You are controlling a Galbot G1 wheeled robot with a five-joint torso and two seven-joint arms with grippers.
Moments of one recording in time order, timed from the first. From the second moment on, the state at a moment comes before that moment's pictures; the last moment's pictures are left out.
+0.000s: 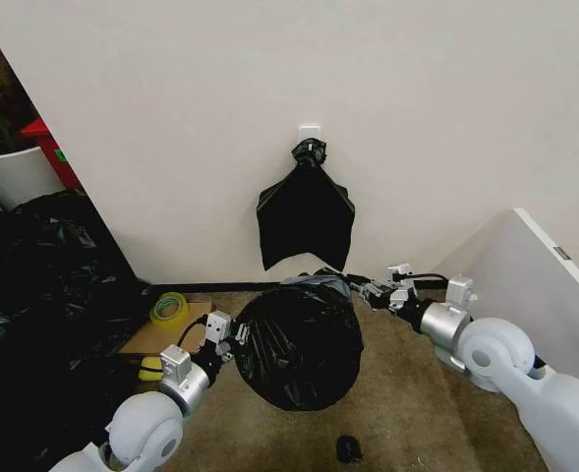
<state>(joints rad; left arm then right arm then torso) 1.34 -0.87 -0.17 -2.08 -0.59 0.10 -0.09 -1.10 0.72 0.26 2.00 1.18 -0.35 -0.11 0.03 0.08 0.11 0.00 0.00</state>
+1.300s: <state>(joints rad) 1.32 -0.94 -0.18 -2.07 -0.83 0.18 -0.32 -1.24 0.77 0.34 2.17 1.07 -0.36 0.15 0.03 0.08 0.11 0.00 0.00</state>
